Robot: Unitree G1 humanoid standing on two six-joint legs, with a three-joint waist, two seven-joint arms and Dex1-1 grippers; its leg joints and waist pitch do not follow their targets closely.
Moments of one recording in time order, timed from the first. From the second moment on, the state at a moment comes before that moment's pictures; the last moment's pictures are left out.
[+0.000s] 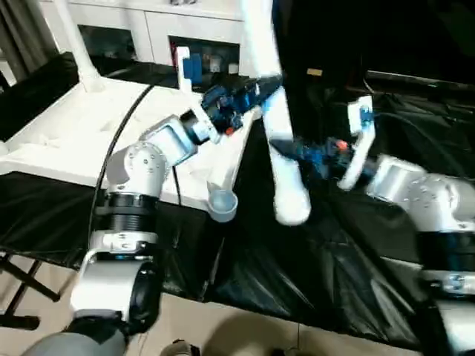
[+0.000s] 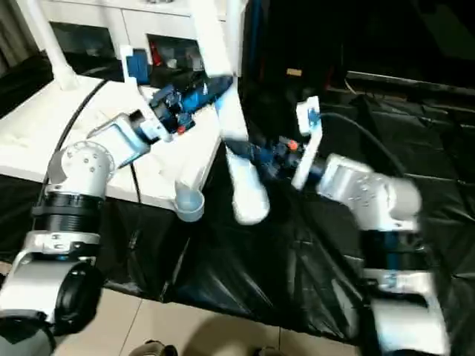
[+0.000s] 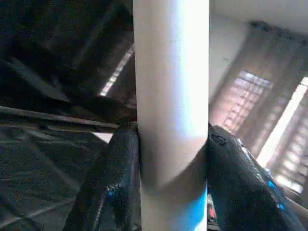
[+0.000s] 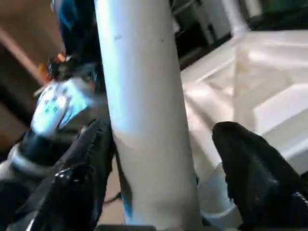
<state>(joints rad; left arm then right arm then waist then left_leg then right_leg) -0.89 0.13 0.18 0.45 -0.69 0.65 -0.96 -0.66 -0.40 -0.07 0.23 0.73 0.94 0.99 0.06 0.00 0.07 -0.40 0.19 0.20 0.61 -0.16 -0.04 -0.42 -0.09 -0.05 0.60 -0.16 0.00</state>
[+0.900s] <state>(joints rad) -0.93 0.15 0.16 0.51 -0.69 0.64 -1.08 -0.66 -0.39 0.06 0.22 0.66 0.88 1.07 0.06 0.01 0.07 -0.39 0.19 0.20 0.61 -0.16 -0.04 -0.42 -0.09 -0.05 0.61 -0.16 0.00</state>
